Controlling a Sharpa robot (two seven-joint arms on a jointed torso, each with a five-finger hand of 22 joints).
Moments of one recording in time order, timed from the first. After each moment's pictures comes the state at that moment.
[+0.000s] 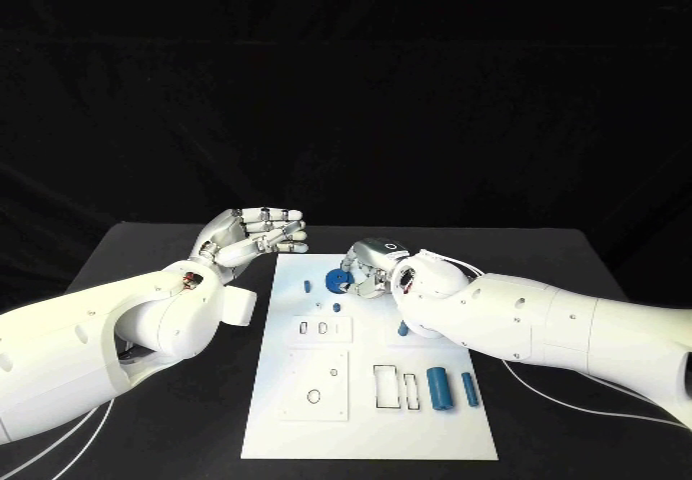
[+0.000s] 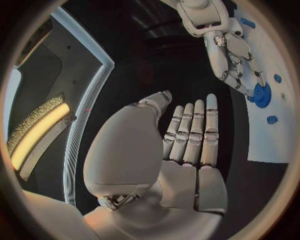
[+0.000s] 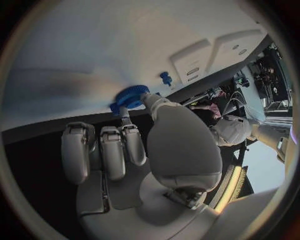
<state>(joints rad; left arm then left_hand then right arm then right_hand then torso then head) 1.19 -0.91 -0.01 1.63 -0.08 -0.35 0.43 1.50 -0.19 0.39 0.18 0.23 0.90 0.23 0.20 0.14 1.04 0.18 0.07 0.07 0.95 0.14 0.24 0.27 0.17 0.92 0.22 0.39 0.19 1.21 -0.45 -0.15 1.17 -1.50 -0.40 -0.19 1.26 -0.20 0.38 0.28 0.24 0.95 0.17 0.10 0.39 1.47 0.08 1.46 1.31 1.47 0.01 1.56 1.31 0.05 1.47 0.11 1.45 1.31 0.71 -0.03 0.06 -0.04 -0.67</state>
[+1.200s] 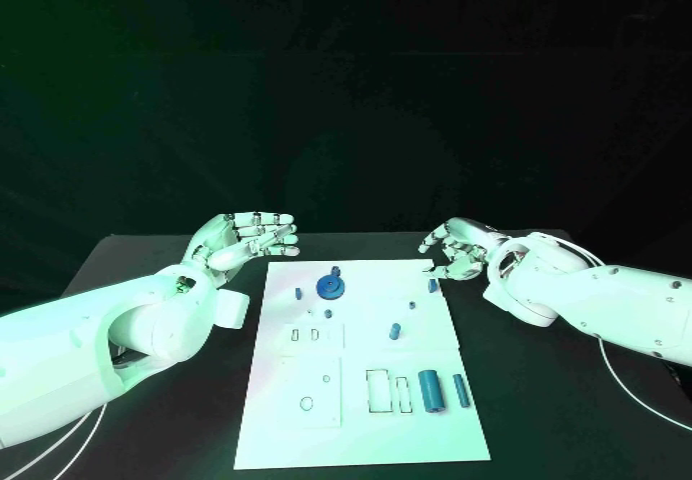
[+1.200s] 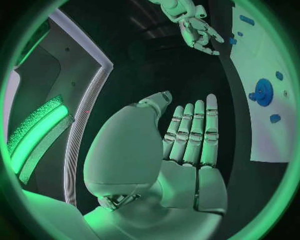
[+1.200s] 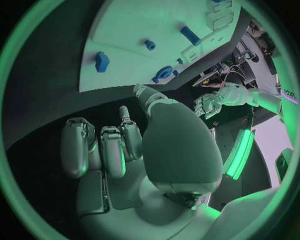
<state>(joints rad) 1.19 -0.91 -0.01 1.61 -0.08 -0.35 0.43 1.49 -0.19 0.39 0.18 0.23 0.89 0.23 0.20 0.14 1.03 0.18 0.07 0.07 0.95 0.14 0.24 0.27 0.17 0.92 0.22 0.40 0.20 1.29 -0.87 -0.15 1.37 -1.23 -0.39 -0.06 1.39 -0.26 0.36 0.16 0.20 0.93 0.16 0.08 0.38 1.41 0.07 1.38 1.31 1.47 0.01 1.55 1.31 0.05 1.44 0.11 1.37 1.31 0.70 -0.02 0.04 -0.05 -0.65</state>
